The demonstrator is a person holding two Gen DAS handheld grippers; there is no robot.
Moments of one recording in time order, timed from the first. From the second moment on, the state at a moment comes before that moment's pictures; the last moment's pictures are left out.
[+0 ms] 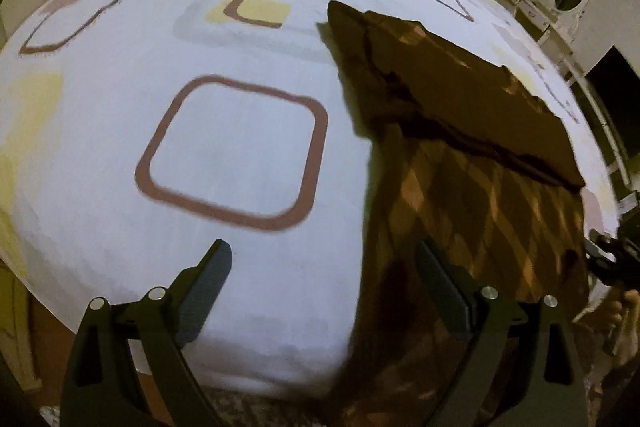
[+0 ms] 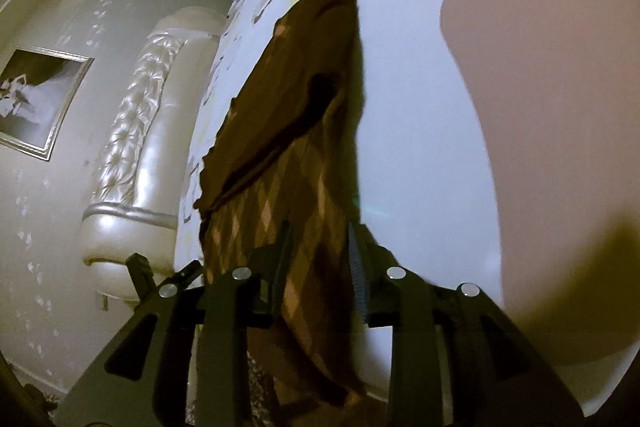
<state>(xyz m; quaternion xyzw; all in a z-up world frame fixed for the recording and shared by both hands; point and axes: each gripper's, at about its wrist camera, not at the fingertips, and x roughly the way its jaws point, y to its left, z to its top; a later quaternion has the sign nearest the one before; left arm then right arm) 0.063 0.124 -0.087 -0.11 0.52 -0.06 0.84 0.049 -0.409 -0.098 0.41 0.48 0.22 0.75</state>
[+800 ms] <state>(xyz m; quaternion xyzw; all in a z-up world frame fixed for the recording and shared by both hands) 0.034 0.095 -0.092 -0.14 0.54 -0.23 0.80 0.039 -0.389 -0.100 0.43 0.49 0.32 0.69</state>
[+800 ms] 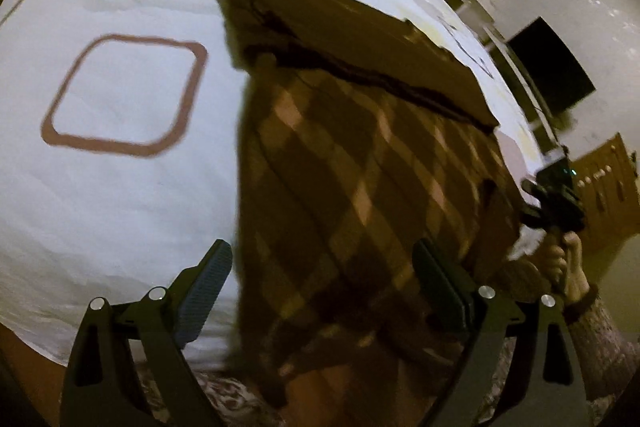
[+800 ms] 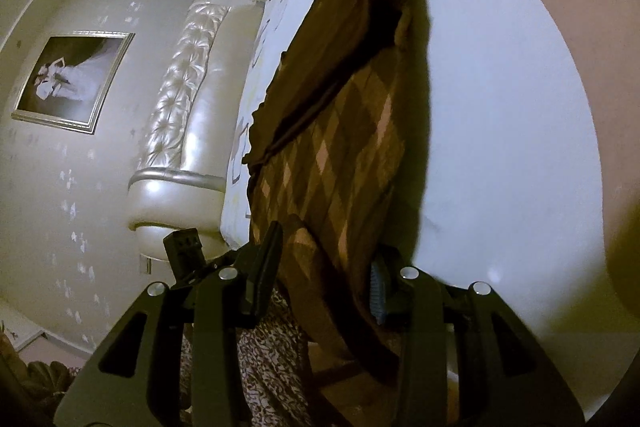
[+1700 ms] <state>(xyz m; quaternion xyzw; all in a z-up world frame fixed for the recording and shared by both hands) 0.034 0.108 -0.092 -0.19 0.56 -0.23 0.77 0.039 -0.380 -0.107 0.43 0.49 0.32 0.69</state>
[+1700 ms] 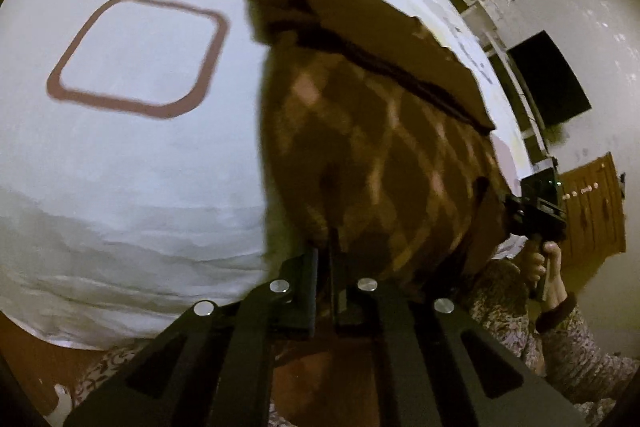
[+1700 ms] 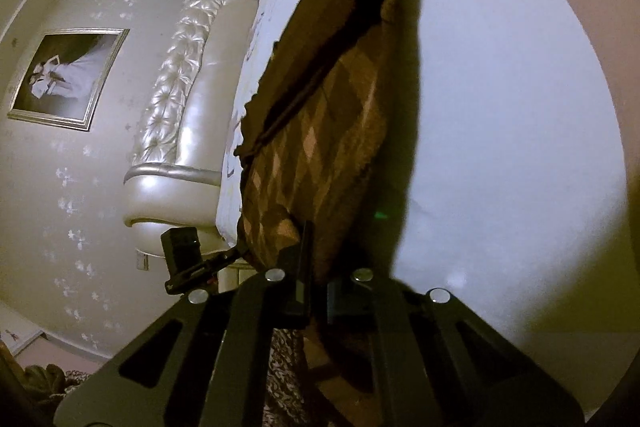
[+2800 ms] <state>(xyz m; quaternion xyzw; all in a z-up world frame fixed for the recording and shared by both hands) 0.110 0.170 -0.069 -0.26 0.51 -0.17 0.80 0.079 -0.439 -0.050 0.43 0.41 0.26 0.76</state>
